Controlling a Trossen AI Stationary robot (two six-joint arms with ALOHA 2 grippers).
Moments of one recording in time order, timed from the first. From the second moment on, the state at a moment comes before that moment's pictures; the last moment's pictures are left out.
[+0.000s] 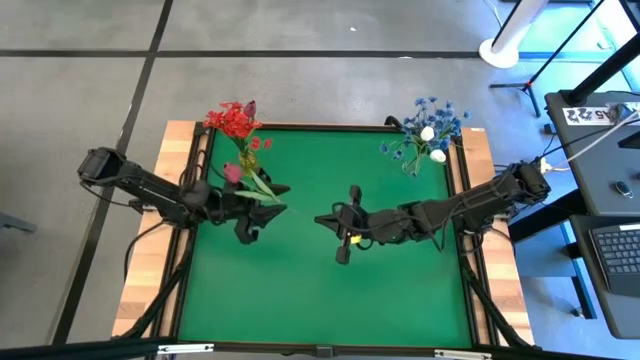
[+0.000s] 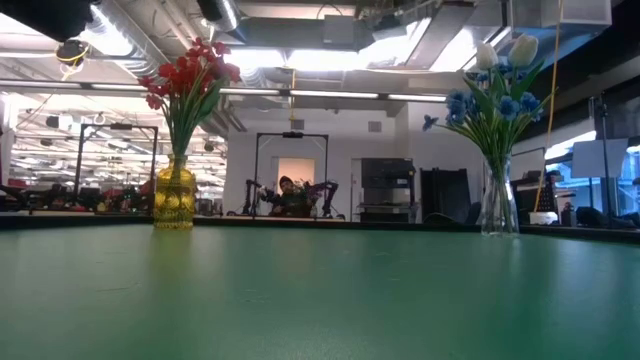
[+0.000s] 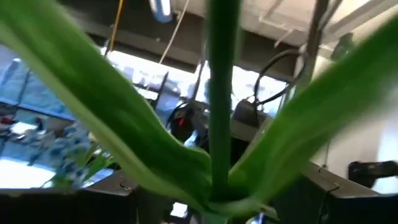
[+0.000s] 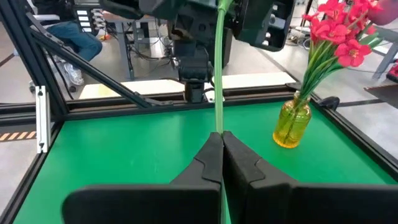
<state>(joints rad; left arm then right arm) -0.22 1.17 0.46 1.18 -0.27 -0.17 0.34 1.56 1.21 0.08 0.50 0.13</state>
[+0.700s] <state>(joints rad) -0.23 1.15 0.46 0.98 -0.36 -0.16 0.34 1.55 1.21 0.07 0.49 0.13</state>
